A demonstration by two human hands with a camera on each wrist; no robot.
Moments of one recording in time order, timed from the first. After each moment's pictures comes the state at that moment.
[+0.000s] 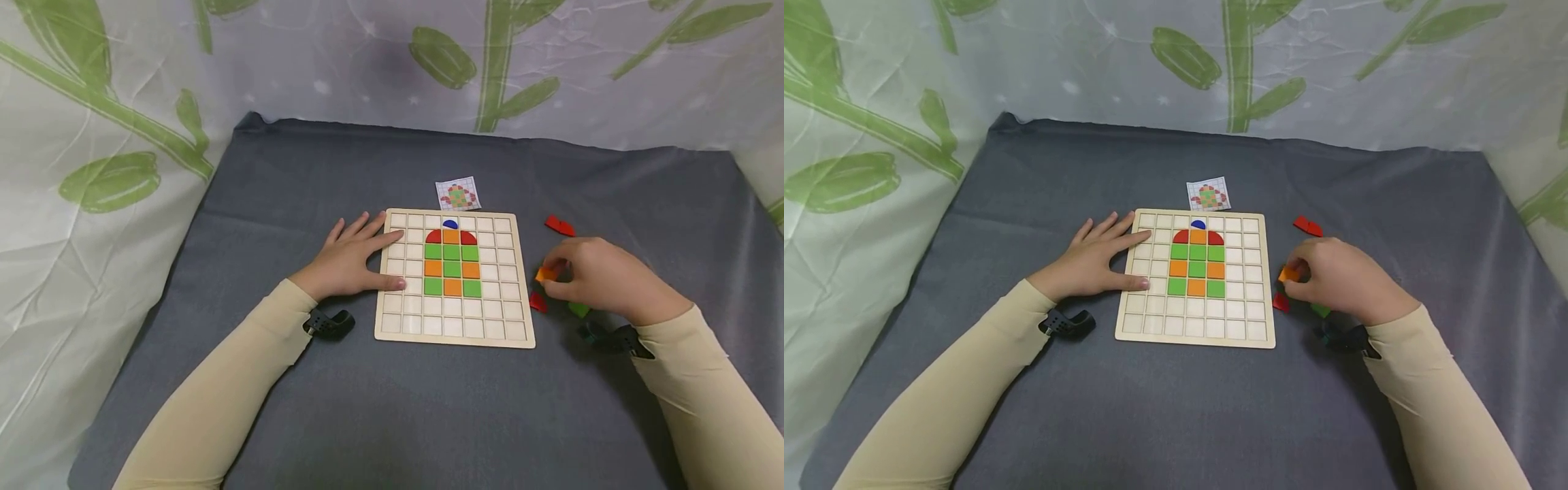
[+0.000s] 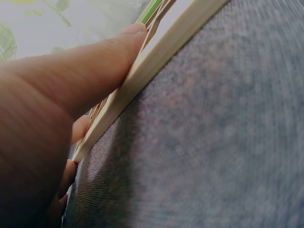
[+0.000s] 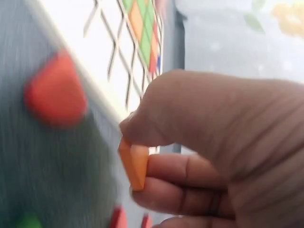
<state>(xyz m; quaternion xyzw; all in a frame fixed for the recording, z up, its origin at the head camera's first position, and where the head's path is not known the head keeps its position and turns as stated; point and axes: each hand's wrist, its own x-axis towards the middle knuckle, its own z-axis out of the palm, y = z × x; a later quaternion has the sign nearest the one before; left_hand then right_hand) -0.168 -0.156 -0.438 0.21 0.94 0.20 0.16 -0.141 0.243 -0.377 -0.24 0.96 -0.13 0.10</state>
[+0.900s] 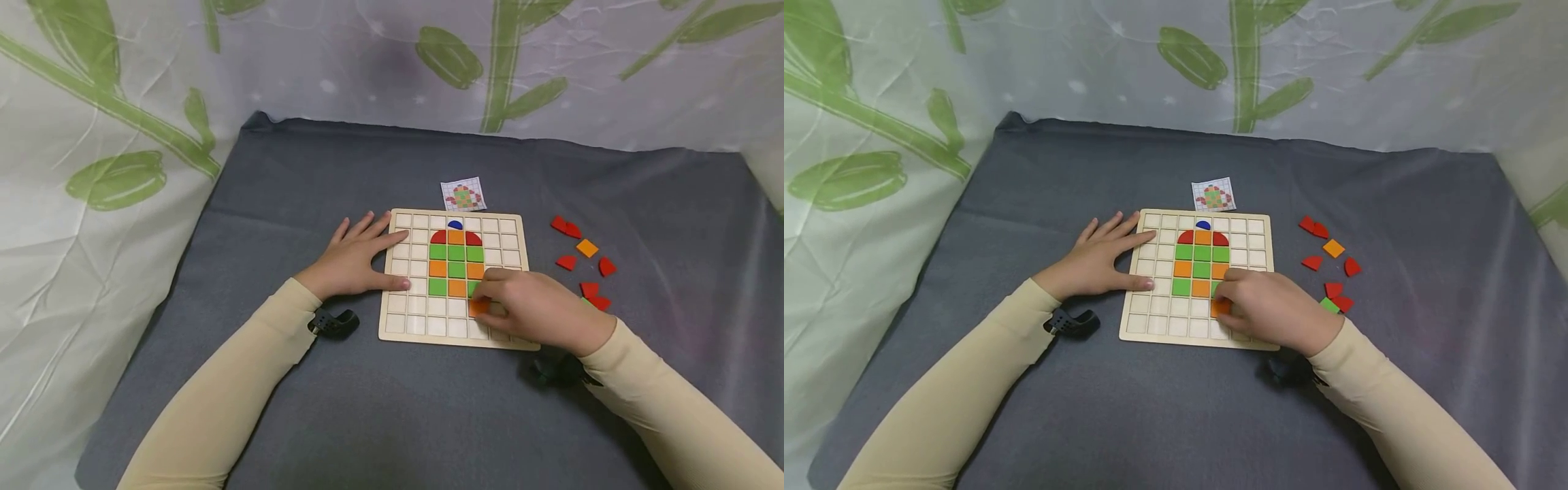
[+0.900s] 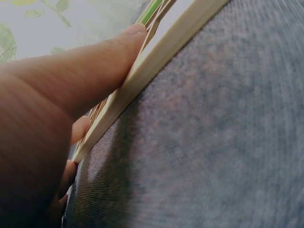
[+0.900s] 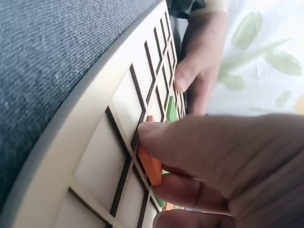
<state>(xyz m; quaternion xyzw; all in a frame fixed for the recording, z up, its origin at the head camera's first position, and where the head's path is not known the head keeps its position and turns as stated) -0.169 -0.156 -0.437 0.20 0.94 0.20 0.16 -0.110 0.160 -0.397 -0.40 0.91 -0.13 0.05</state>
